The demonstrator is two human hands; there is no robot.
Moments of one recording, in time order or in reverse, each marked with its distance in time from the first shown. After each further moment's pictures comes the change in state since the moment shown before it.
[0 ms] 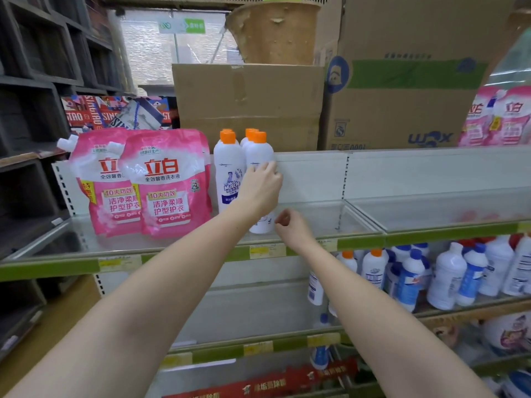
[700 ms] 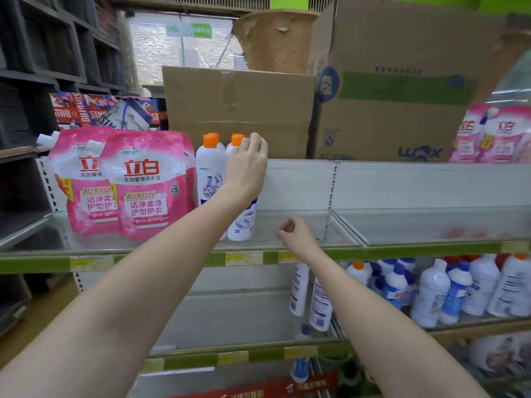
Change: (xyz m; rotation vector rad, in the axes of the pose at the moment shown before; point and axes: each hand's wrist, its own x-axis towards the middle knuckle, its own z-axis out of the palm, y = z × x) left_hand 0.043 0.008 -0.026 0.149 0.098 -0.221; right_hand 0.011 0.033 -0.054 -0.061 -0.022 0.024
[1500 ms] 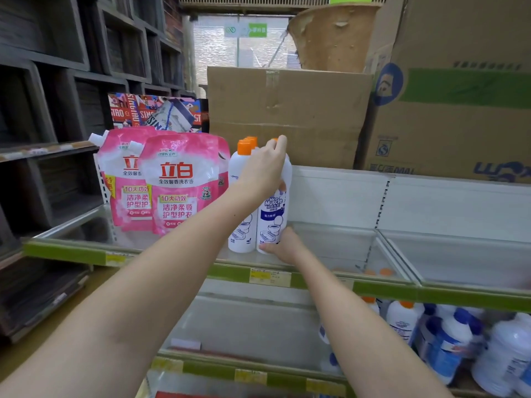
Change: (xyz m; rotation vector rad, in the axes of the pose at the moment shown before) left_hand 0.026 -0.035 0.014 -0.379 -0.142 -0.140; right_hand 0.056 -0.040 0.072 -0.082 -0.379 0.015
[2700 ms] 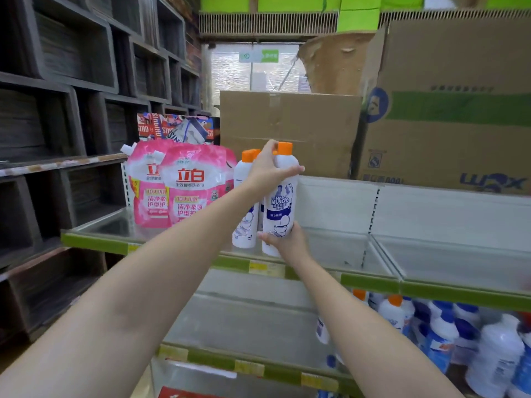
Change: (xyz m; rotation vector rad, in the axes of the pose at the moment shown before) left_hand -0.038 0.033 -0.037 -0.931 0.086 -0.249; right_hand -0.073 -0.004 -0.015 0.363 0.185 -0.232
